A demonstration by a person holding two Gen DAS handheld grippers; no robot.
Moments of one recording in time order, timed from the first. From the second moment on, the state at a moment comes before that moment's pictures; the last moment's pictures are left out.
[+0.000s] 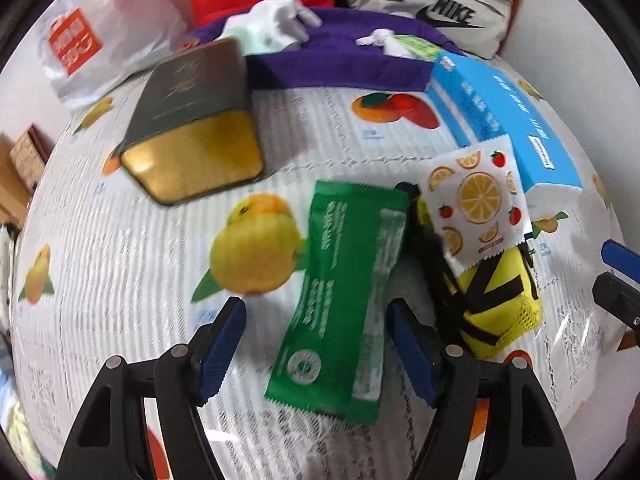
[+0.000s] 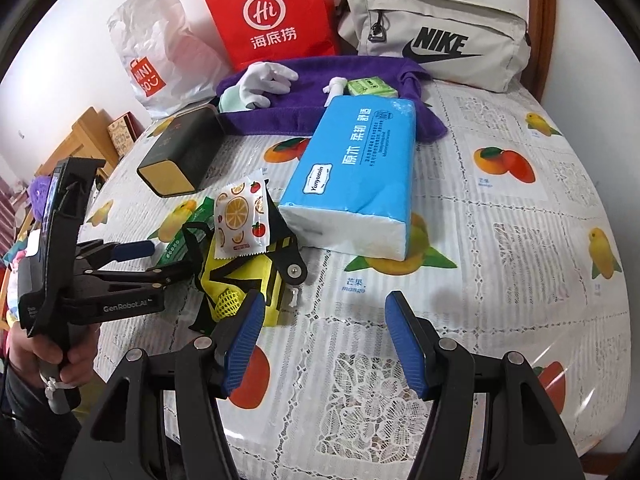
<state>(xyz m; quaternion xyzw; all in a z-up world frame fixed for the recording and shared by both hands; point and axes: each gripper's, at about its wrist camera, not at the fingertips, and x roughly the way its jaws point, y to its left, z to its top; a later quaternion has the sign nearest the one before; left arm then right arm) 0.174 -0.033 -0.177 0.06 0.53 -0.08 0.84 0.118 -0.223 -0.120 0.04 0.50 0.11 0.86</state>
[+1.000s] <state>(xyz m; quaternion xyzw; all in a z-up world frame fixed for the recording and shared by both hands) 0.166 0.029 -0.173 0.01 0.50 -0.07 0.86 0.163 -0.158 -0.151 0.03 0.48 0.15 0.86</state>
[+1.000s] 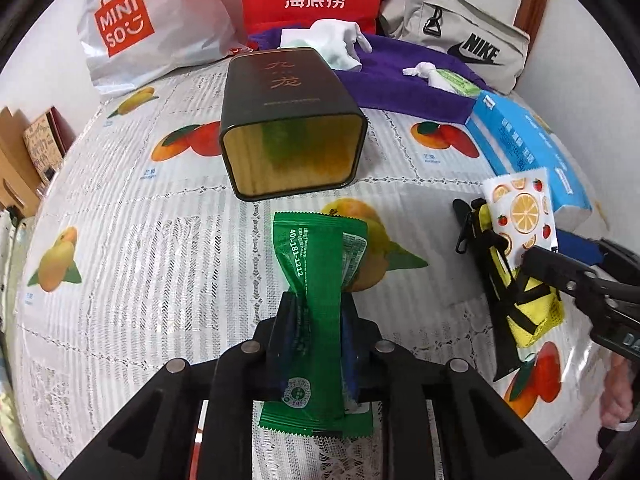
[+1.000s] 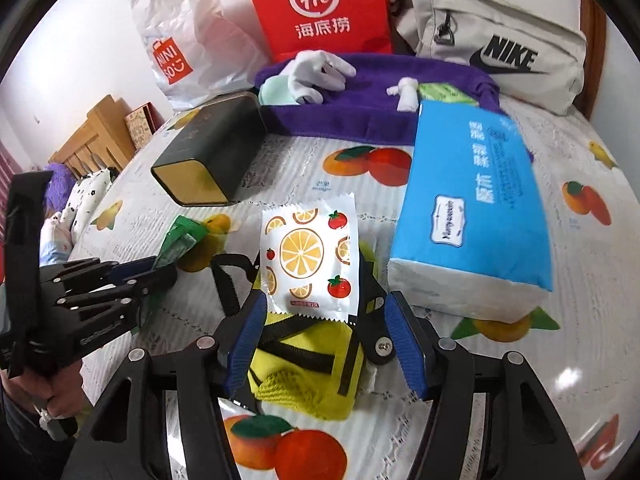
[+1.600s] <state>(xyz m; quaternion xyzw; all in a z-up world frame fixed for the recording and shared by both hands) 0.165 0.029 -0.174 0.01 0.49 -0.08 0.87 0.133 -0.137 -0.131 -0.02 0.45 0.21 0.87</state>
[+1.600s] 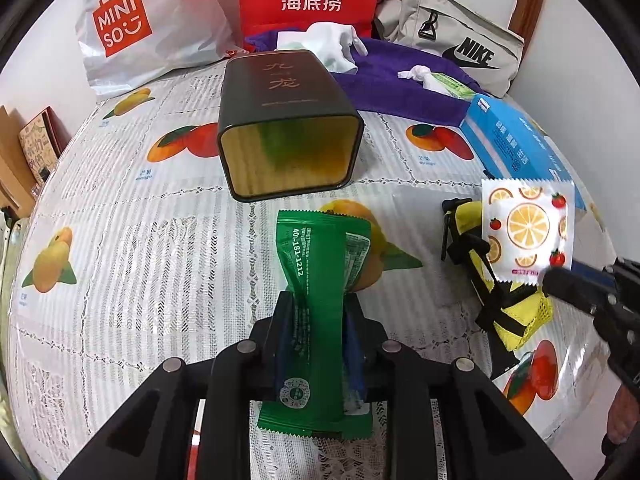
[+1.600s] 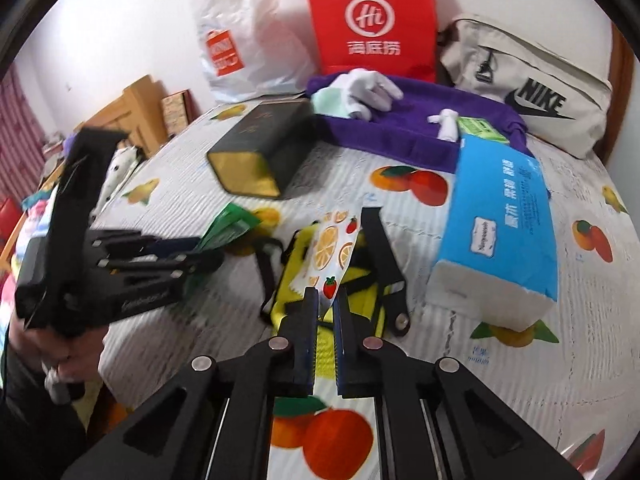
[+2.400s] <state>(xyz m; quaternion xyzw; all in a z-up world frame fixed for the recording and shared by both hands) 0.169 0.026 -0.175 0.02 0.49 -0.08 0.87 0.185 -0.119 -0.138 0.01 0.45 0.24 0.86</state>
